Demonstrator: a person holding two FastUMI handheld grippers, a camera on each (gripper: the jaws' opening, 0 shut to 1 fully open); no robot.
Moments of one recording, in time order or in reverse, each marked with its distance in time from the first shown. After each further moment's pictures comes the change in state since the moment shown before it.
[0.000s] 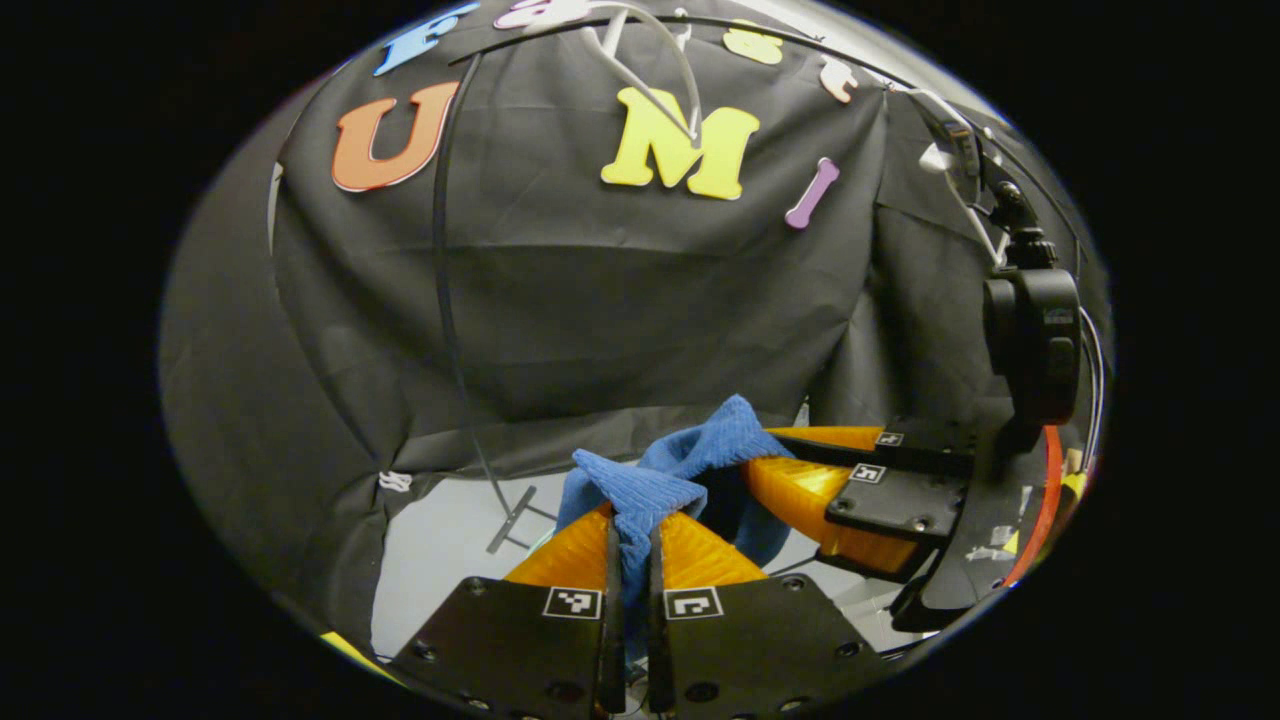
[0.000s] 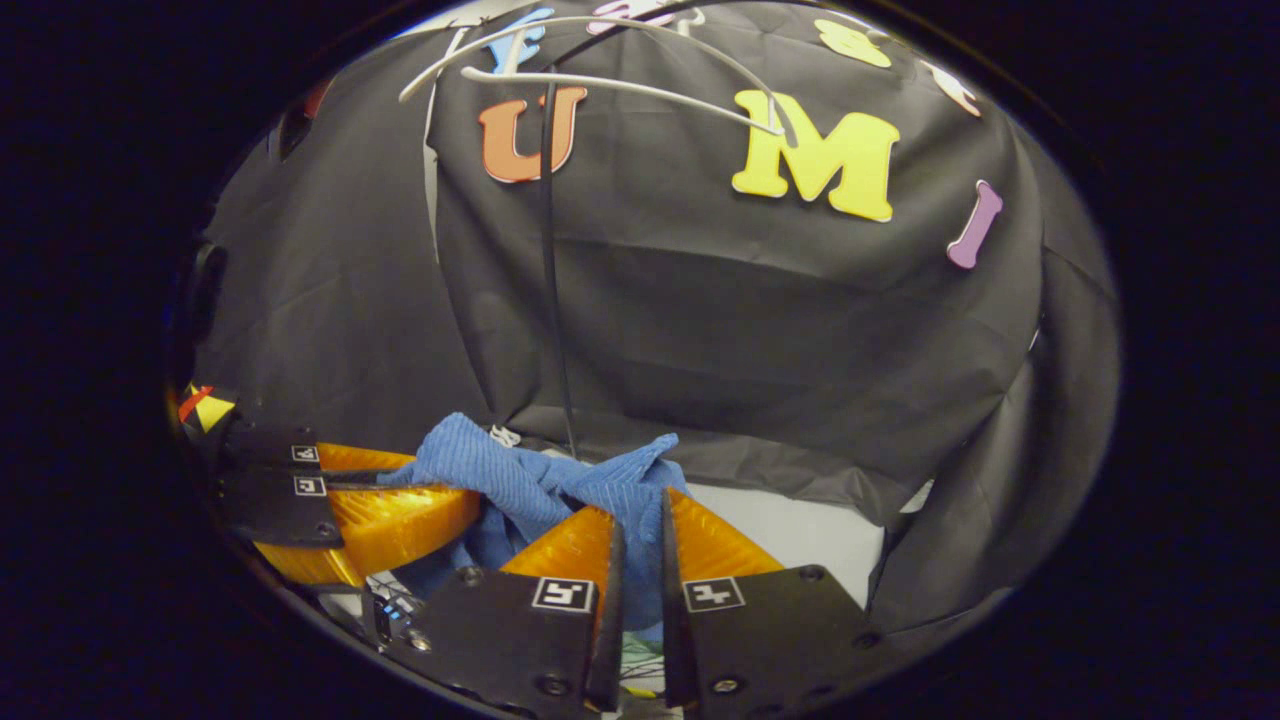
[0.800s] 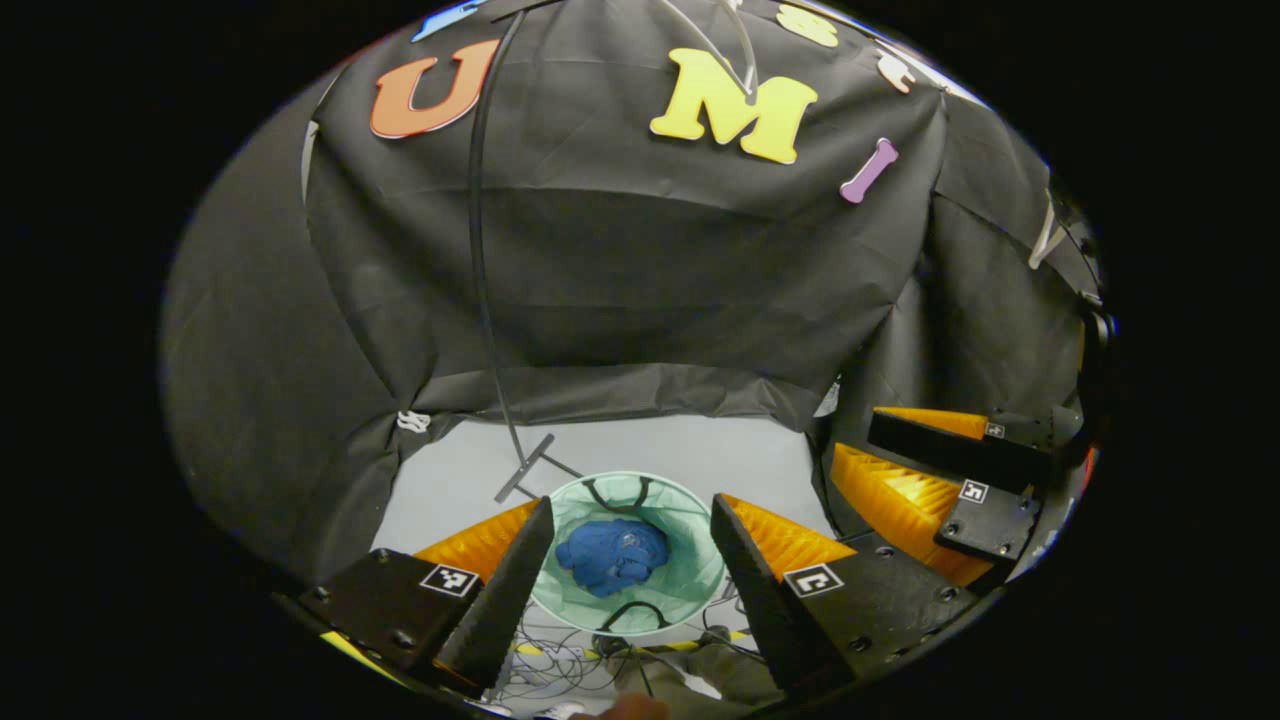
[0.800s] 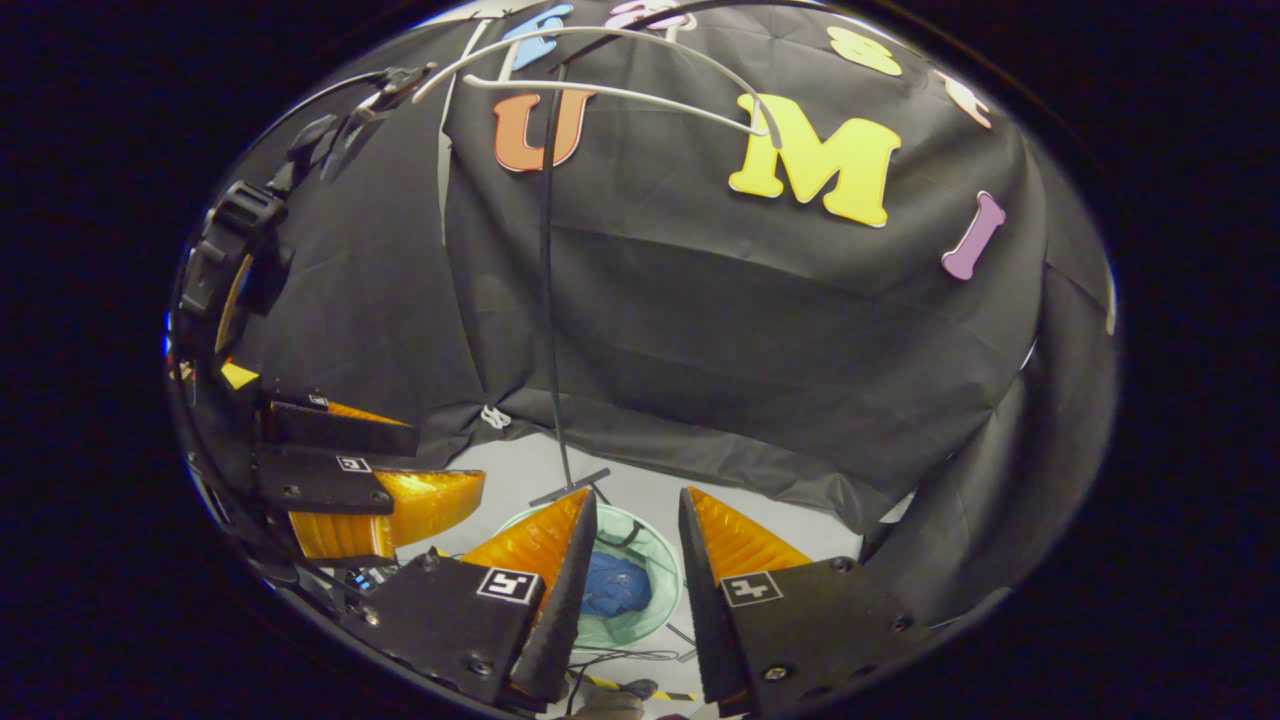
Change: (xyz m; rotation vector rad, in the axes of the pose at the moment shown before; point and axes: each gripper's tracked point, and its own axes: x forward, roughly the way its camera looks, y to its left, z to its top) left arm 0.005 -0.006 -0.026 -0.118 0.111 0.096; right arm -0.029 -0.039 -0.013 -0.065 -0.029 0.015
